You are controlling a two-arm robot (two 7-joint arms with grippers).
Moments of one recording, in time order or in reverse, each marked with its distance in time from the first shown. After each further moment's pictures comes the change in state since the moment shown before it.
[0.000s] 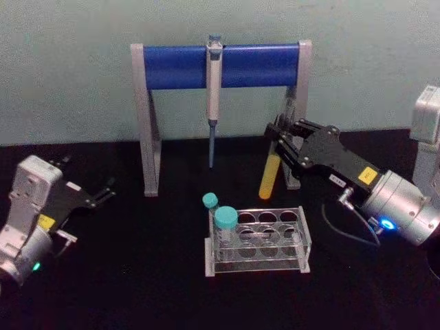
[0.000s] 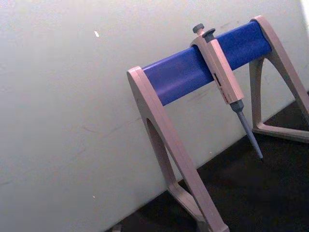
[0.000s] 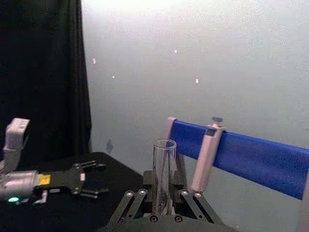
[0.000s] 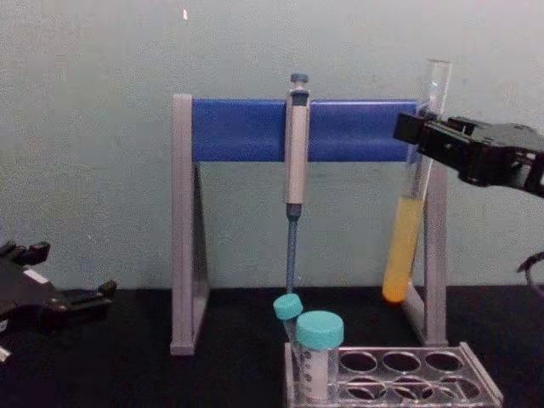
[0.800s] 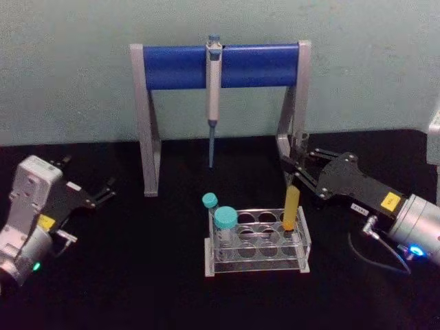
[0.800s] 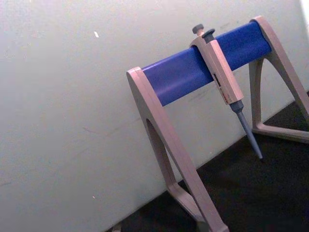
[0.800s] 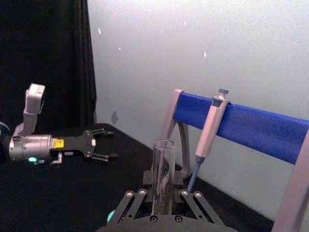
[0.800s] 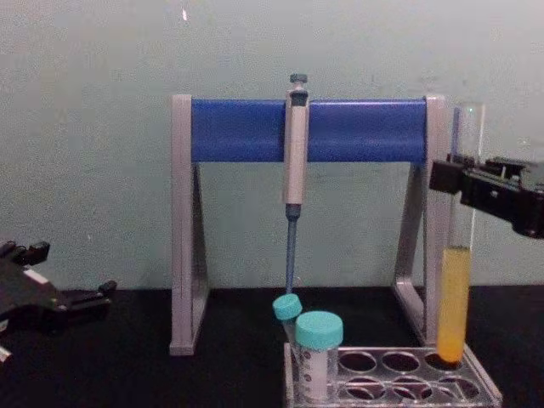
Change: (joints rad) left arm 0.000 0.000 0.000 0.000 0.000 0.000 0.000; right arm -0.110 0.134 0.017 -0.135 -0.001 0.065 -0.026
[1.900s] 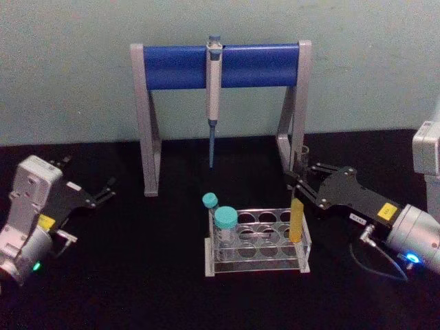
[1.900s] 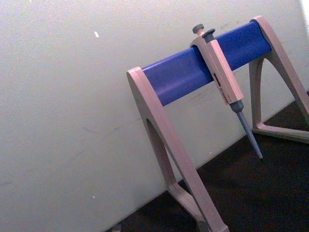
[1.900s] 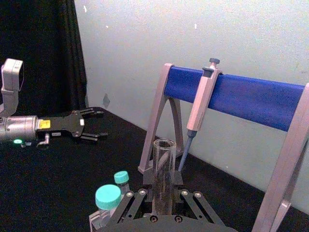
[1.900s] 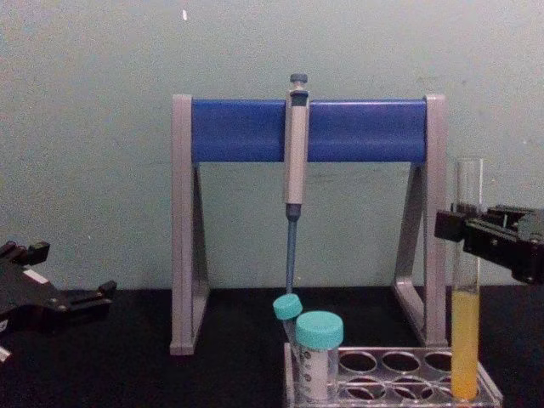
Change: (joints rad) left arm 0.000 0.000 0.000 0.000 0.000 0.000 0.000; right arm 0.004 -0.012 -0.010 0.062 -0.029 0.027 -0.014
